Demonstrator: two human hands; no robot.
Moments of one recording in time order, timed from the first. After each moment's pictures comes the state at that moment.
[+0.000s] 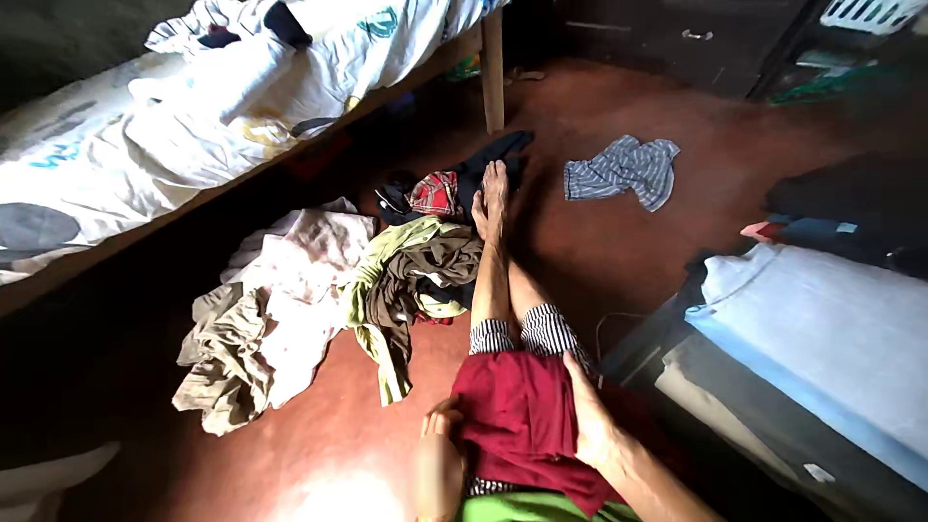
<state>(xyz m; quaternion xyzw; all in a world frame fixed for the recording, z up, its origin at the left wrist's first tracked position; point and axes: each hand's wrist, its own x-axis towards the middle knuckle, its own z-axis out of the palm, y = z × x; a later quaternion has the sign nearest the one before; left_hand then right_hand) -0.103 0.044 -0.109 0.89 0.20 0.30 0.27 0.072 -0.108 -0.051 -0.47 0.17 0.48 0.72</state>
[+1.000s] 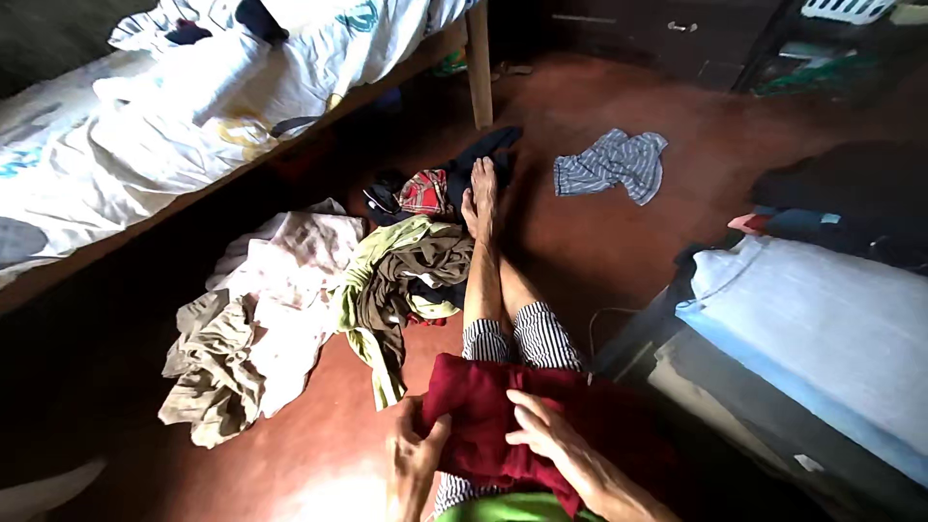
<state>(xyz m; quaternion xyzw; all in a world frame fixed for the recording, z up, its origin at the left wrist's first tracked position) -0.084 0.054 -0.036 0.76 0.41 0.18 0.47 0.044 -0.116 -0.009 -0.64 -0.12 0.49 0.58</state>
